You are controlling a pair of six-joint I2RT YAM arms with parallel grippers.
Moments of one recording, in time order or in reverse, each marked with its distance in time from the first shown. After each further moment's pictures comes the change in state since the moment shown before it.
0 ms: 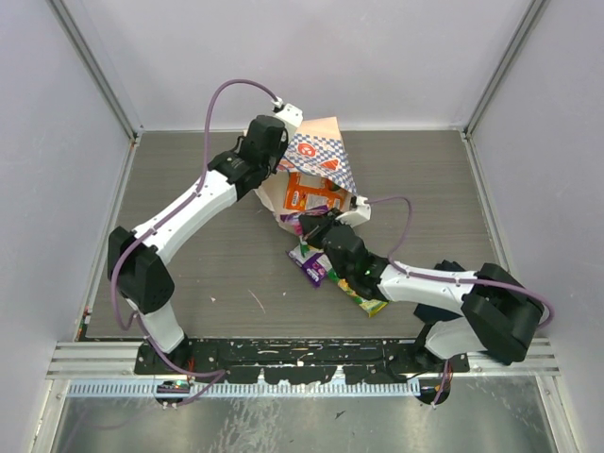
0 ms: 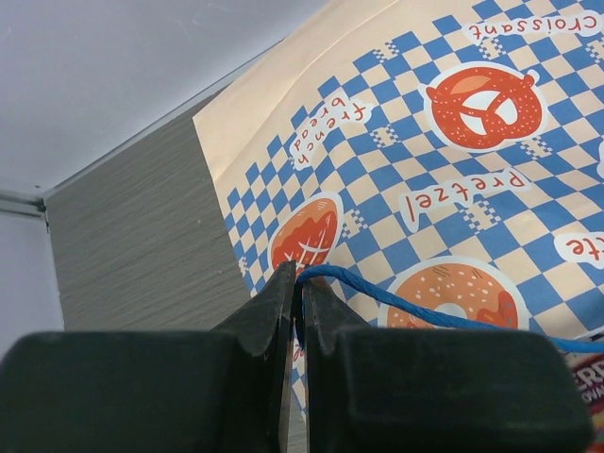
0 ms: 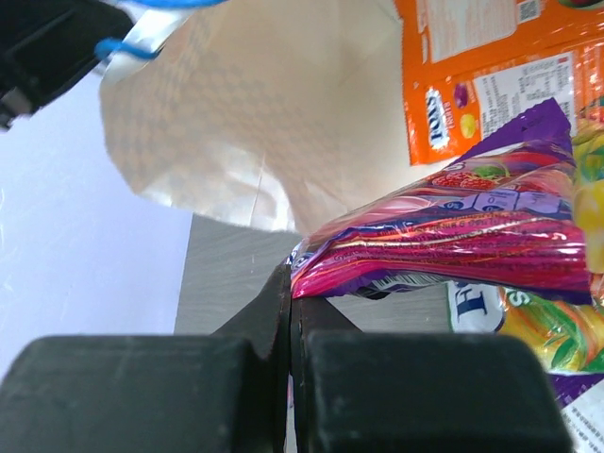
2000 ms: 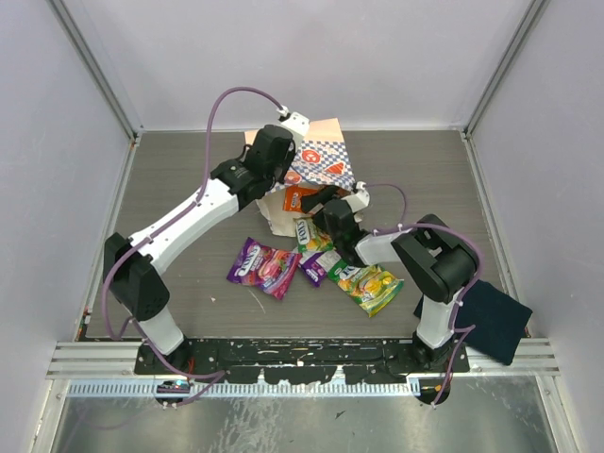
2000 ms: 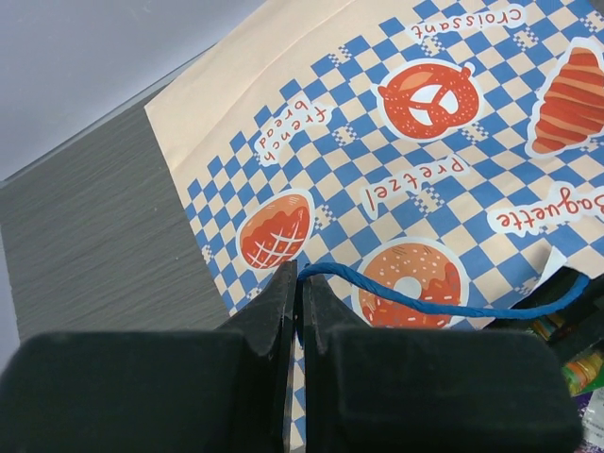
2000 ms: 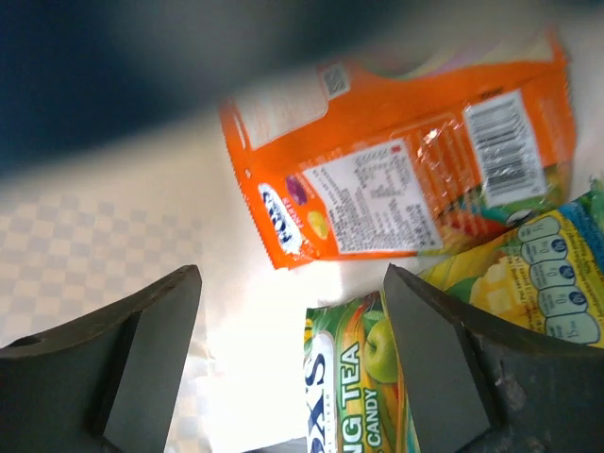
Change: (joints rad) left arm -0.072 -0.043 -0.039 -0.031 0.008 -0.094; right arm -0.272 0.459 0.156 0.126 -0.196 0.064
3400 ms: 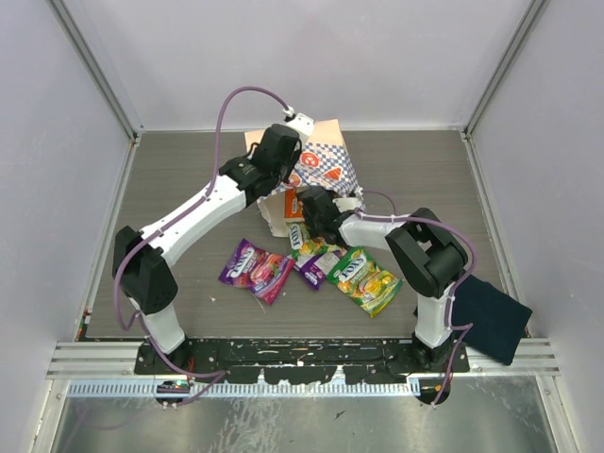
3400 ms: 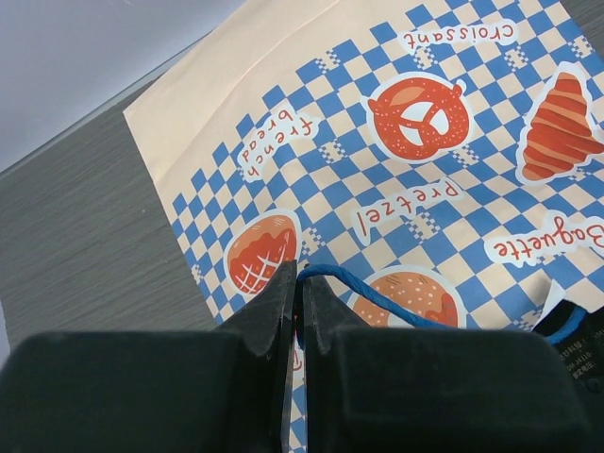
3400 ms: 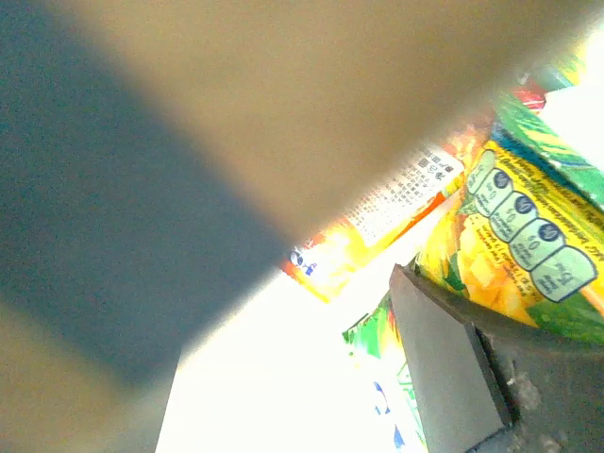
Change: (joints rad) left arm 0.000 0.061 0.038 -0.007 -0.002 -0.003; right arm 0.048 0.071 0.301 -0.583 0.064 0.571
